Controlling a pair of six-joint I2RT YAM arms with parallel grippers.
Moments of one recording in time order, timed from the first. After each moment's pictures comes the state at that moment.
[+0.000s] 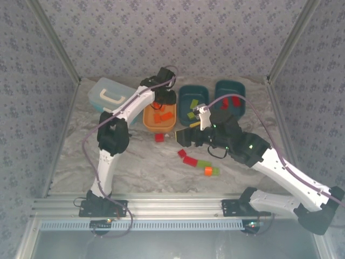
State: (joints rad) left arm -0.54 2.31 2.18 -0.88 0.00 -0.40; right arm 0.85 1.02 1.12 -0.54 -0.09 0.45
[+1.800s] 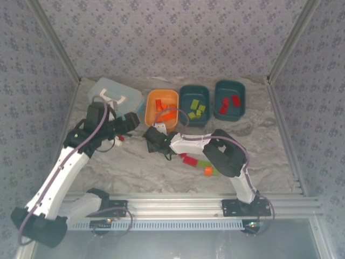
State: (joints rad) left arm -0.38 0.96 1.03 -0.76 0.13 -0.70; right arm 1.00 2.08 1.37 -0.34 0.35 0.69
